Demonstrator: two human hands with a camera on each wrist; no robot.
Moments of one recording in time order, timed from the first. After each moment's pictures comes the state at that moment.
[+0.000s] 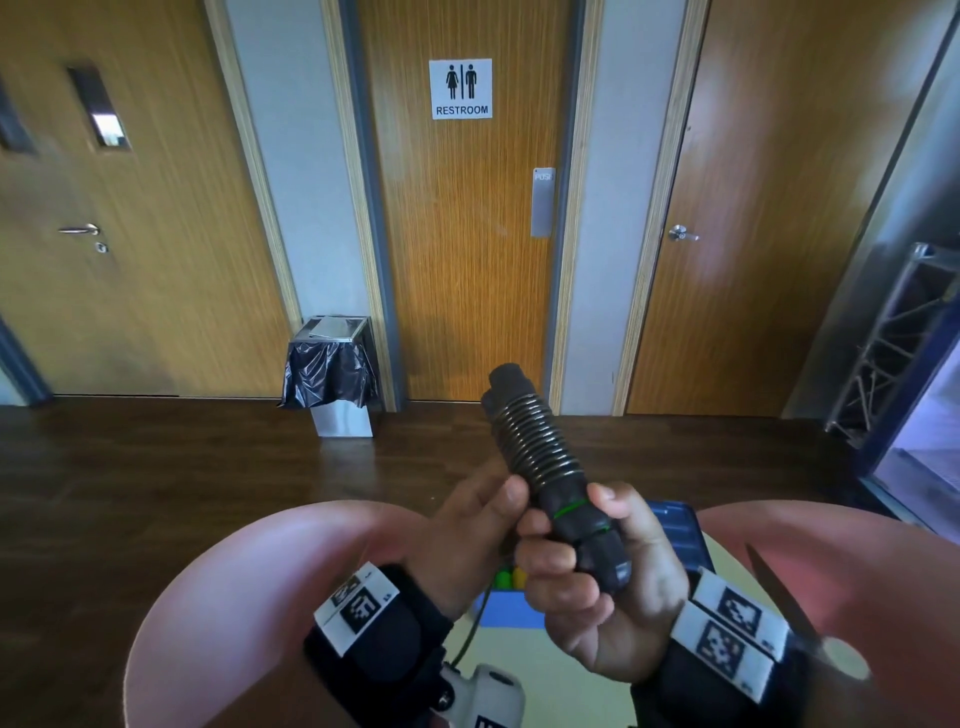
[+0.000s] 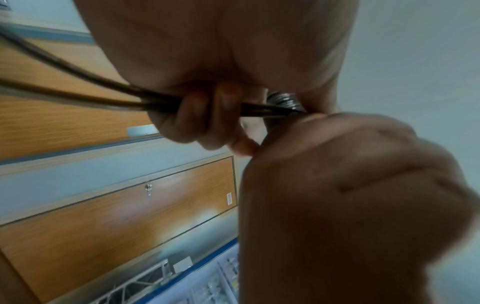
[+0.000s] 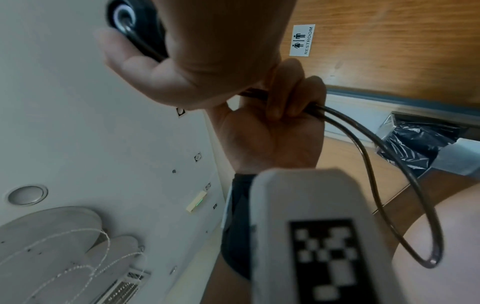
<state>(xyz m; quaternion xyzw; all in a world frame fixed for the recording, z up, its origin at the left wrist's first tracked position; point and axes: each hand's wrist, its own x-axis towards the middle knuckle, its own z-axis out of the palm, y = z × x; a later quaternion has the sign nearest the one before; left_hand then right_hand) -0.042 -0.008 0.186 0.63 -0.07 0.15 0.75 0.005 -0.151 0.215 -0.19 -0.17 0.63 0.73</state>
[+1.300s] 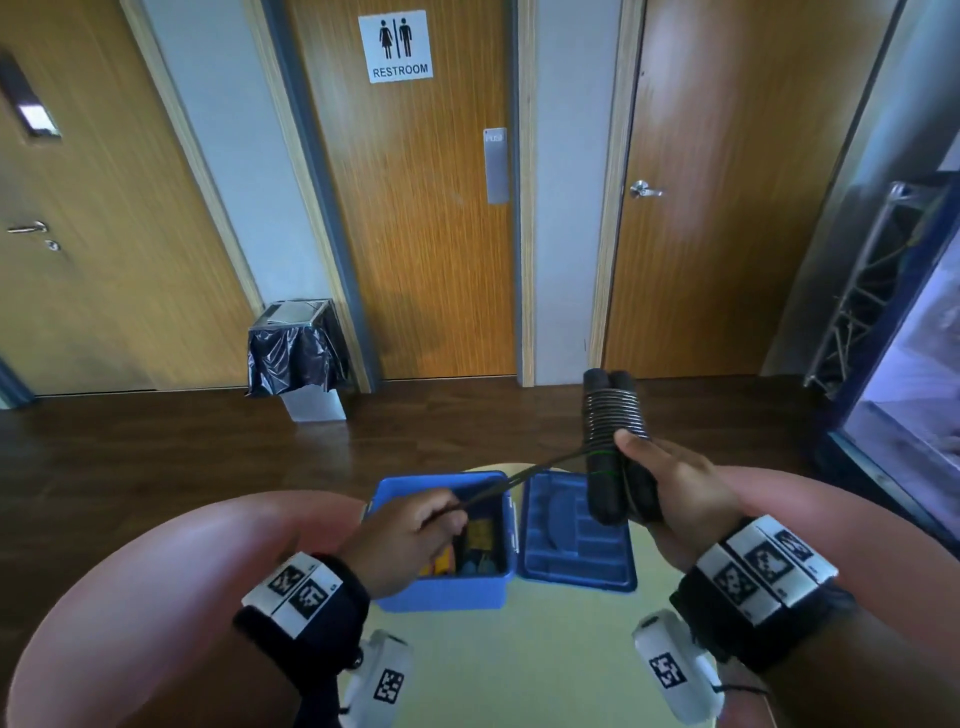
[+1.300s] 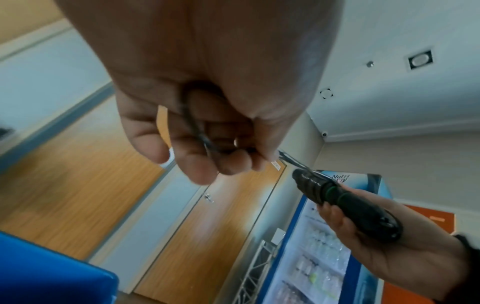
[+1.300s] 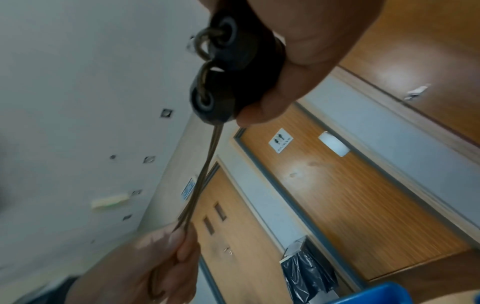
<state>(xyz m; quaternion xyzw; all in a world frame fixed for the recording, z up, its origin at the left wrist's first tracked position) 0.059 -0.062 0.122 0.90 0.06 0.02 0.42 0.198 -0.315 0.162 -0.59 -0.05 0.19 0.78</state>
